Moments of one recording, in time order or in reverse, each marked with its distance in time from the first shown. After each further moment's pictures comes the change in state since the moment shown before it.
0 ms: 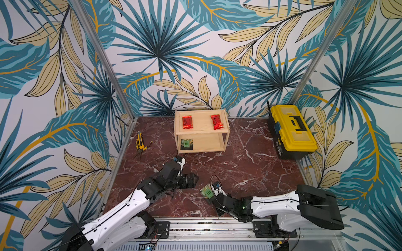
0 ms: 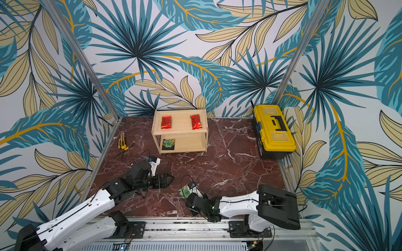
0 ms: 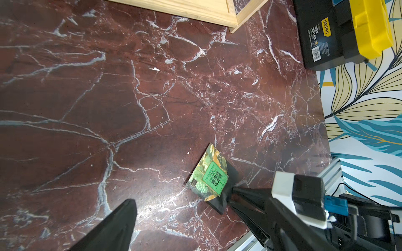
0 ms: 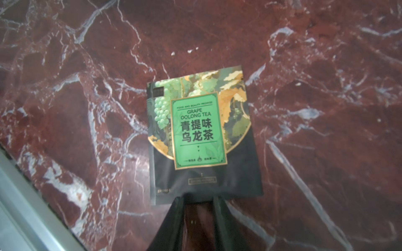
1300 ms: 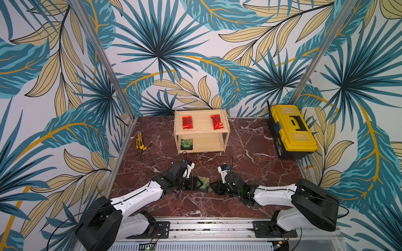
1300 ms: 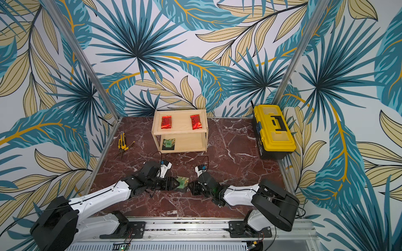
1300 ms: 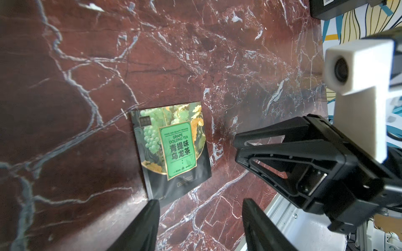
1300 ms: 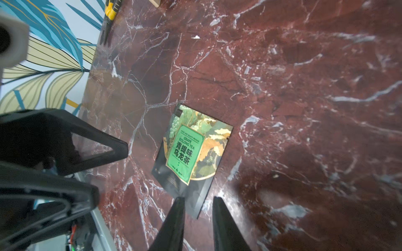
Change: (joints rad) left arm 0.033 0.302 -0.079 0.294 0.233 0.100; right arm -0.369 0.027 -0.077 0.421 -0.407 0.182
